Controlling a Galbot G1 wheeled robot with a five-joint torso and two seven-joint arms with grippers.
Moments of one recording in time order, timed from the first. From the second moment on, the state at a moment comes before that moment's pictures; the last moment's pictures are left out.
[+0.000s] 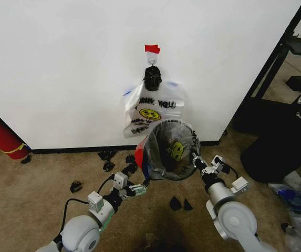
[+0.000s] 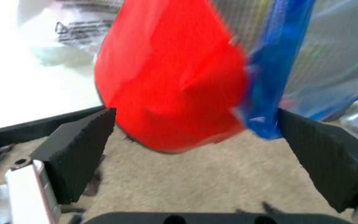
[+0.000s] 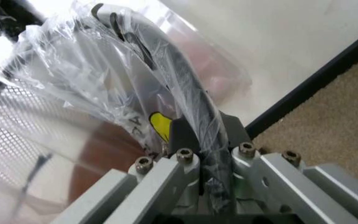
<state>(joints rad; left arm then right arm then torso) 1.32 -0.91 -0.09 -1.99 -0.56 0.02 -0.04 -1.35 1.15 0.30 2.10 1.22 -0.02 0.29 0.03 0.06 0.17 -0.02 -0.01</state>
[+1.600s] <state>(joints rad) 1.47 -0.93 -0.32 -1.89 -0.11 -0.23 0.10 -1.27 1.15 0.21 1.99 1.16 -0.28 0.60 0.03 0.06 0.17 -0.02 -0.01</state>
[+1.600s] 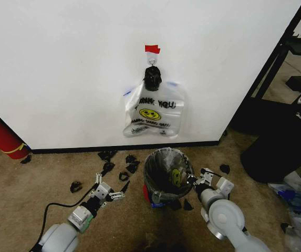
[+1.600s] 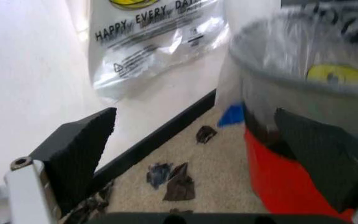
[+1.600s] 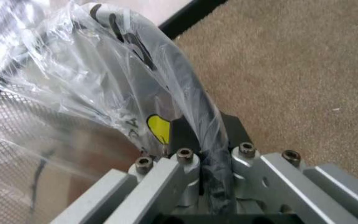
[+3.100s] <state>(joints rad) 1.53 -0.94 -0.33 -1.95 -0.09 -0.23 0.10 -1.35 1.13 0.20 2.07 1.00 -0.30 0.55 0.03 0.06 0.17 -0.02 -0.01</state>
